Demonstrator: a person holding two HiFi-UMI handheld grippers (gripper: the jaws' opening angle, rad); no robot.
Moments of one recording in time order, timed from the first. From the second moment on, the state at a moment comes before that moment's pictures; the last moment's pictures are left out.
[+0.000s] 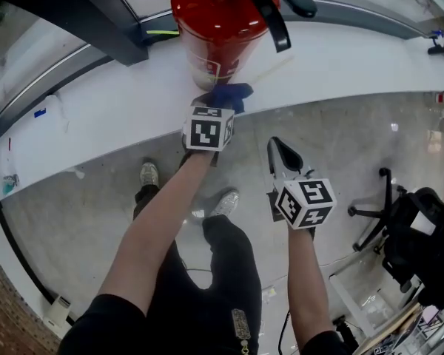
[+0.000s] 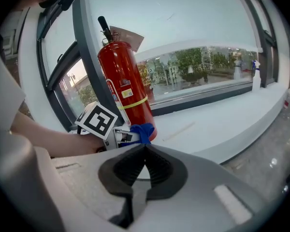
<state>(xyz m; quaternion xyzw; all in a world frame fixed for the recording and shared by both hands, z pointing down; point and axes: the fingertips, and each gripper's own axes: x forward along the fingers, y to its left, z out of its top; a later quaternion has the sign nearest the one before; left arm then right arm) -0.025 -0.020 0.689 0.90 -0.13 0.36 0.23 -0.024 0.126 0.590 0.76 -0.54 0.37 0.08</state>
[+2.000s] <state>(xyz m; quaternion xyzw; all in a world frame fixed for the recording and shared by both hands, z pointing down) -0.017 -0.184 0.727 0.92 -0.03 0.40 0.07 -0.066 0.035 0.624 0.80 -0.45 0.40 0.07</state>
